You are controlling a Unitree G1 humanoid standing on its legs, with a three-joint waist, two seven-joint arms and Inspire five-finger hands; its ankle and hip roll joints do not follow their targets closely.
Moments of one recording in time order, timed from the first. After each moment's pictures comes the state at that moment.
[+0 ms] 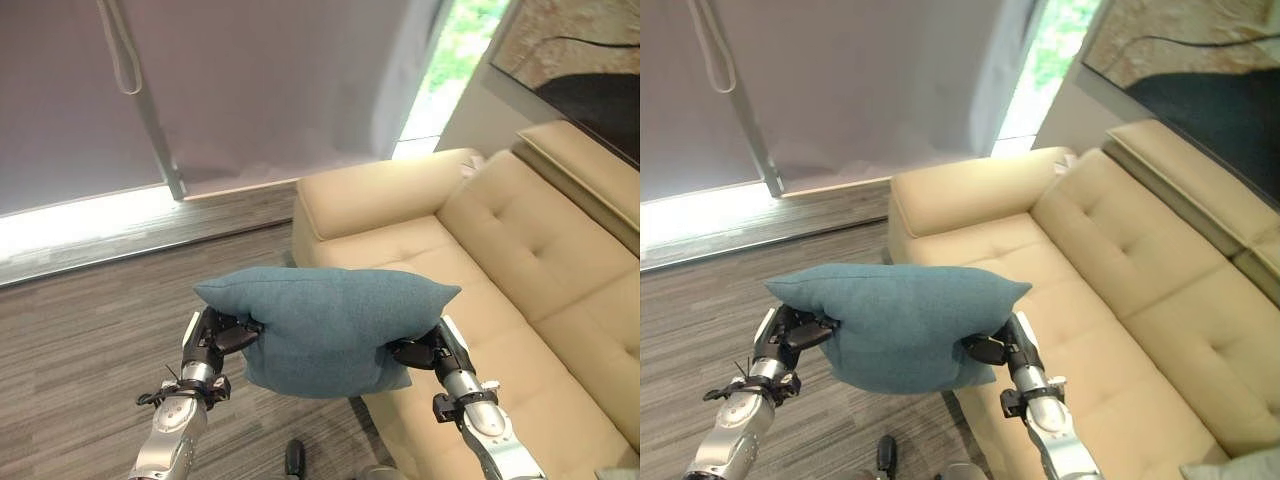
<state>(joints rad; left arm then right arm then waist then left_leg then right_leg) 0.08 0.45 -0.14 0.21 -0.53 -0.23 0.05 0.06 -0.35 0.18 0.18 0.17 -0.16 -0.05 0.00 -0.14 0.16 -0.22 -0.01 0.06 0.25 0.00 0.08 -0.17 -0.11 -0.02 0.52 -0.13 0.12</state>
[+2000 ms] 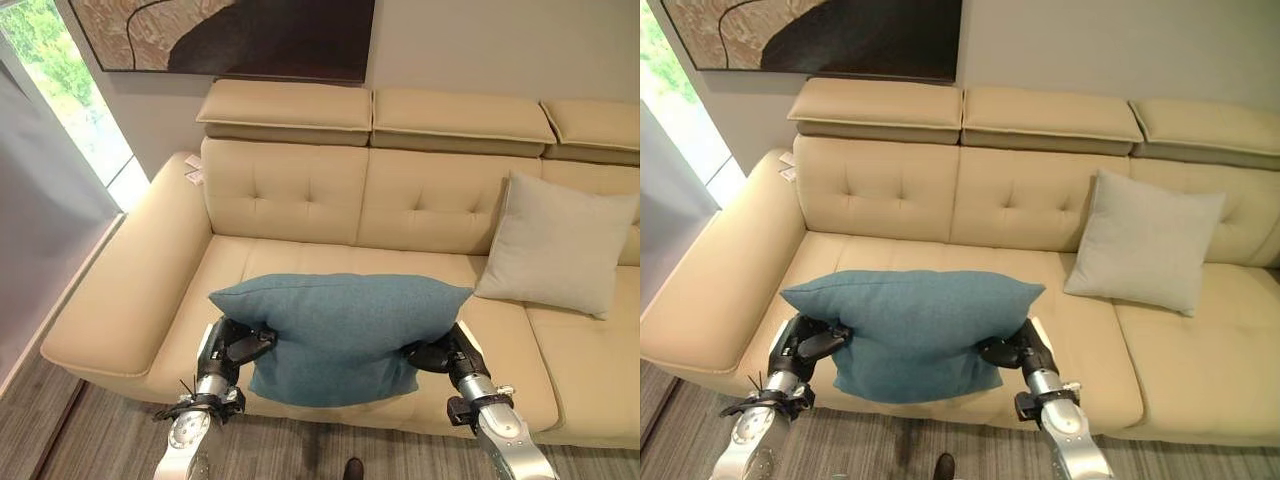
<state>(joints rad) 0.14 0.29 -0.15 0.21 -0.53 -0.22 0.01 0.10 -0.43 0.13 0.21 0.20 -0.14 -0.02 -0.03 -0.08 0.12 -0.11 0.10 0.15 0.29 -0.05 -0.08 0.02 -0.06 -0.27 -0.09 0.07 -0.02</state>
